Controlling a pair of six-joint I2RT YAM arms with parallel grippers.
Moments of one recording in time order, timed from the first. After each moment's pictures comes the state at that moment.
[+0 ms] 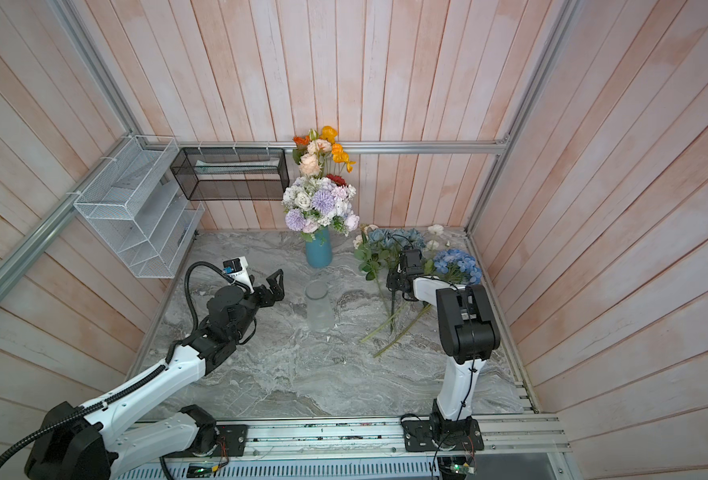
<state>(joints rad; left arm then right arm) -0.50 1.10 0.63 0.27 -0.29 -0.47 0.20 1.91 1.13 -0.06 0.00 0.33</state>
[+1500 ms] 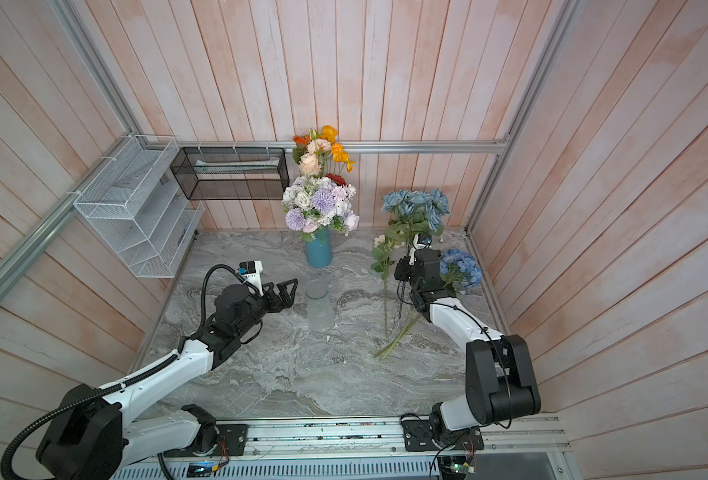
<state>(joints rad) -0.49 1.19 0.62 0.31 0.01 -0.53 0.20 1.45 0.86 0.23 0.07 0.29</state>
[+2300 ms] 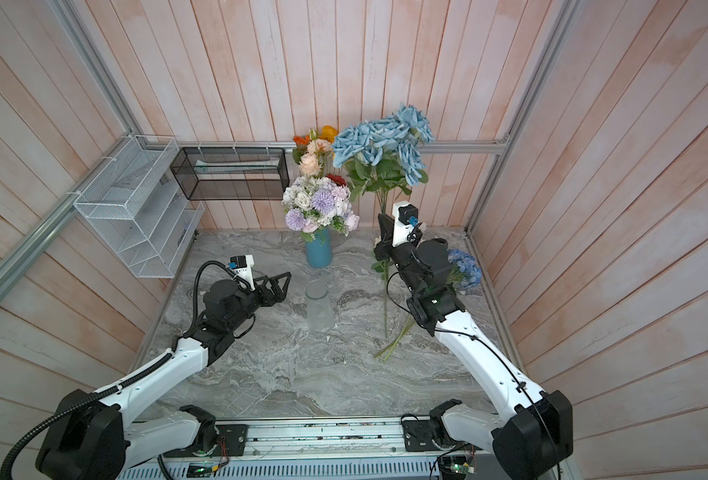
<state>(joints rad) -0.37 1.17 0.62 0.36 0.13 -0.54 0.49 1.19 1.05 0.36 -0.01 0.01</state>
